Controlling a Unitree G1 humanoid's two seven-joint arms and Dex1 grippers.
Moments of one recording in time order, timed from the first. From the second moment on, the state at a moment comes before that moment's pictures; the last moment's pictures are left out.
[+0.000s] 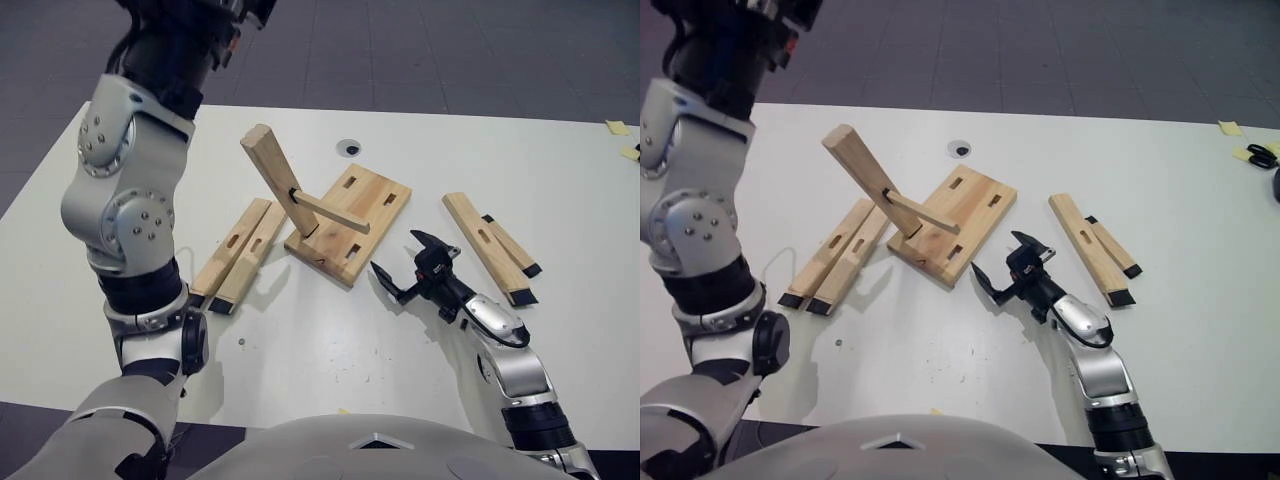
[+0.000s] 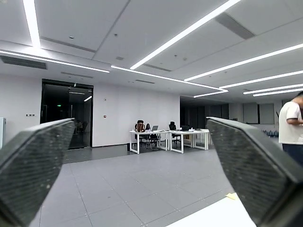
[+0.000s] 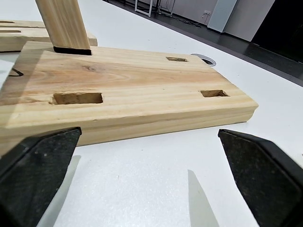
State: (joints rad) left arm -0.72 0.31 0.16 -0.32 -0.62 0.50 -0.22; right arm 0.13 -0.36 0.13 -0.18 0.07 0.12 0.47
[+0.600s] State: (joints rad) left arm -0.53 0.27 0.09 -0.19 -0.57 0.44 -0.30; right arm 0.13 -0.35 0.14 -0.18 0.07 0.12 0.46
